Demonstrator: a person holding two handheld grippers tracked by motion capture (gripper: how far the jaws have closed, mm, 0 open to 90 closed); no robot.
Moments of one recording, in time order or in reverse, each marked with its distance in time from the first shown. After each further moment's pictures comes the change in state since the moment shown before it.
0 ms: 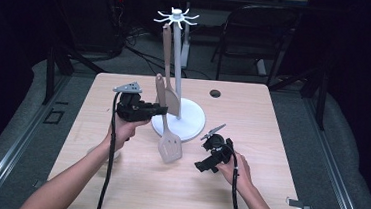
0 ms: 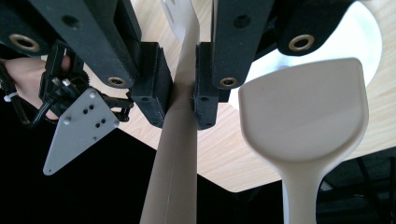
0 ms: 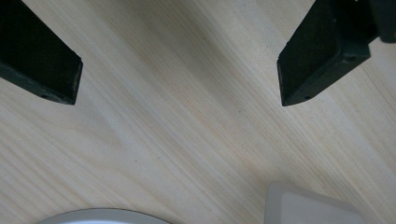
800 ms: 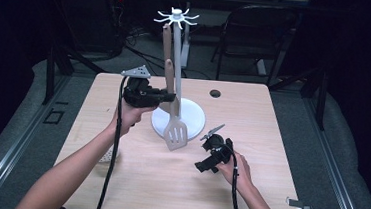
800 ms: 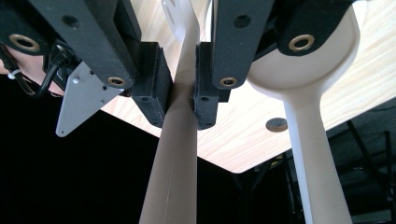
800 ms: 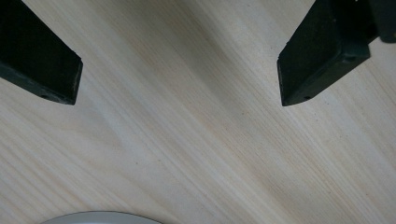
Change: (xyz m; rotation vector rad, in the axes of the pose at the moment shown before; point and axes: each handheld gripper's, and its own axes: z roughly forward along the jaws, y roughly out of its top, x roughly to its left) left arm -0.006 0.048 0.007 0.005 -0.006 0.097; right arm 0.001 0.000 0.002 0.008 0.007 0.003
